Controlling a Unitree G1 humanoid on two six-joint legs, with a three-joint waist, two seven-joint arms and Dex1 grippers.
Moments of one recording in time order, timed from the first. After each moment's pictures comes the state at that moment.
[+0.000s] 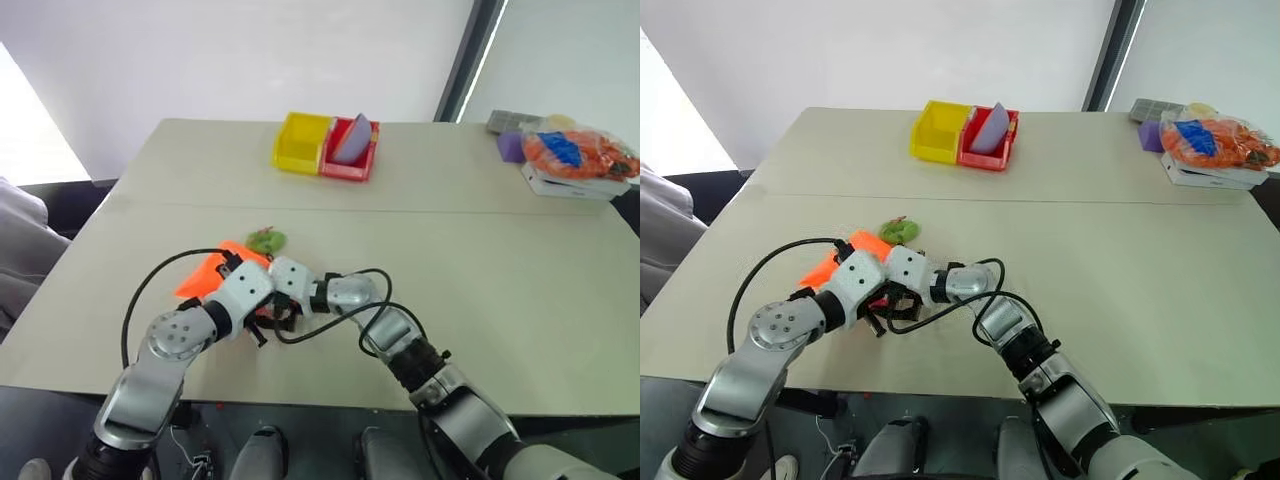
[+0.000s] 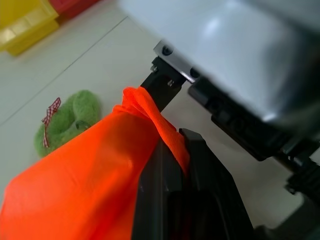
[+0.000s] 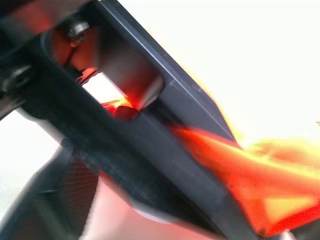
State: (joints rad) left arm -0.09 0.53 -0.12 -0.59 0.00 0.66 -0.62; right arm -0.58 -0.09 0.46 0.27 -0.03 0.11 0.83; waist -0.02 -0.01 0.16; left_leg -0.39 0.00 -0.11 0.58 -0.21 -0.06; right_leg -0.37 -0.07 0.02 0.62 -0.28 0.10
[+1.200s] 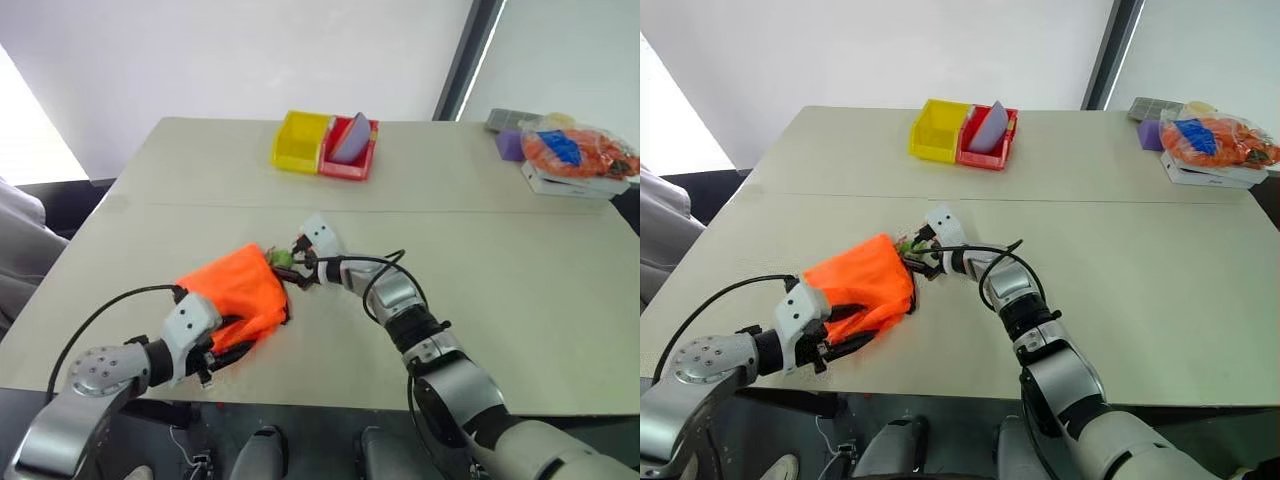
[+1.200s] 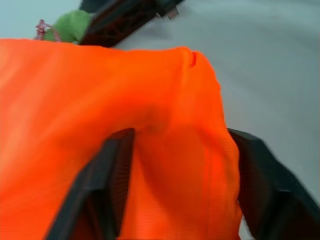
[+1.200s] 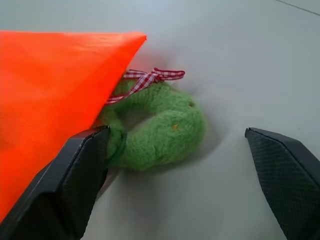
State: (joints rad) left arm 0.18 0.70 0.15 -0.57 -0.36 0.56 -0.80; right arm -0.81 0.00 0.21 0.65 0.07 0.40 0.57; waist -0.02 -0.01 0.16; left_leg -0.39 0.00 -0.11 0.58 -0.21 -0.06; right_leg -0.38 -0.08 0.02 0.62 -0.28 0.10
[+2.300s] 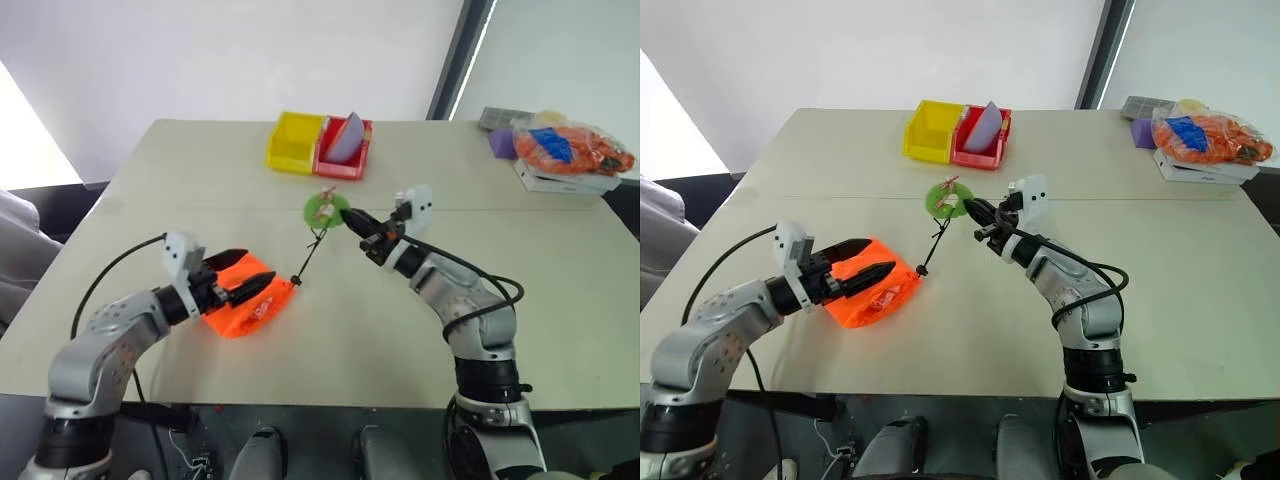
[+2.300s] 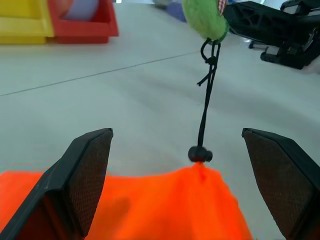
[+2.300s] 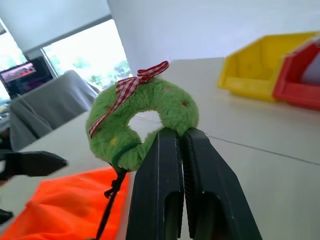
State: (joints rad) left arm -0.19 0.56 0.17 -0.31 -0.66 0.65 -0.76; right arm -0.47 -0.11 -0.08 -0.22 0.46 0.65 0.49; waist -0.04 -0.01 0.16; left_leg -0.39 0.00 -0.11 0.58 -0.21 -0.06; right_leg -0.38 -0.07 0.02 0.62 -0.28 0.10
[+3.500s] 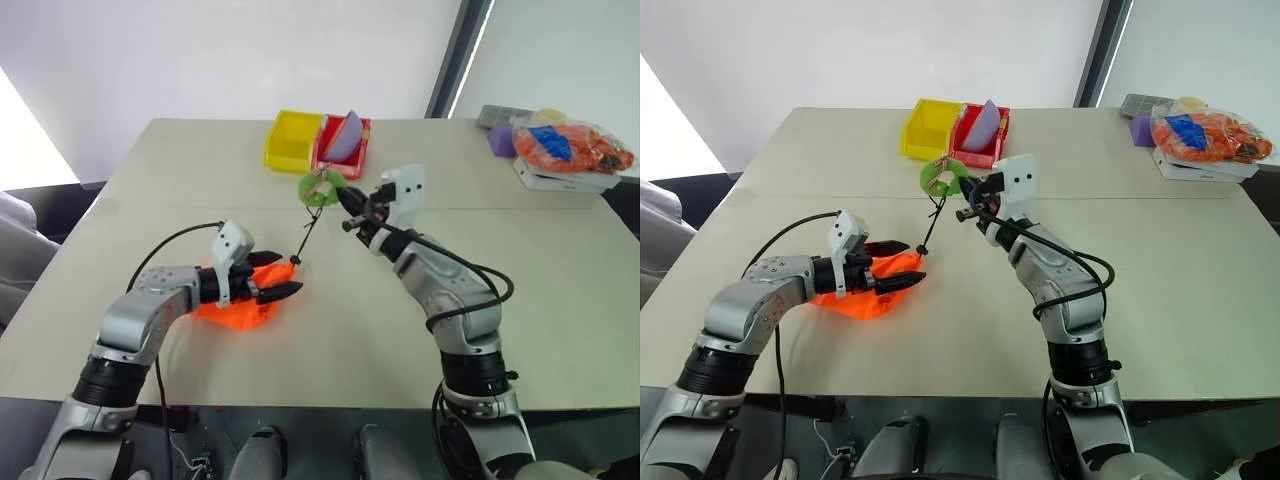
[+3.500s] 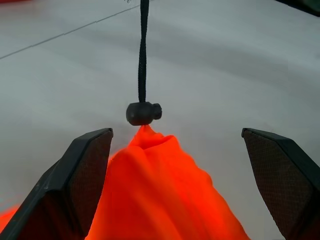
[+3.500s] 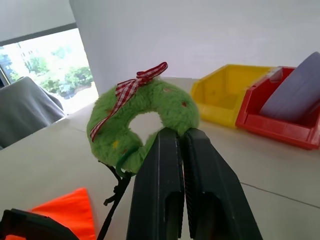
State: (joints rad) left arm -0.40 0.56 -0.05 -0.10 -0.51 0.69 -0.88; right arm -0.55 -0.09 0.01 -0.22 0.37 0.61 0.26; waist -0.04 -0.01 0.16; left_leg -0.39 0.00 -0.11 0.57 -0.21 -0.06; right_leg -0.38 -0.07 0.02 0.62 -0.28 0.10
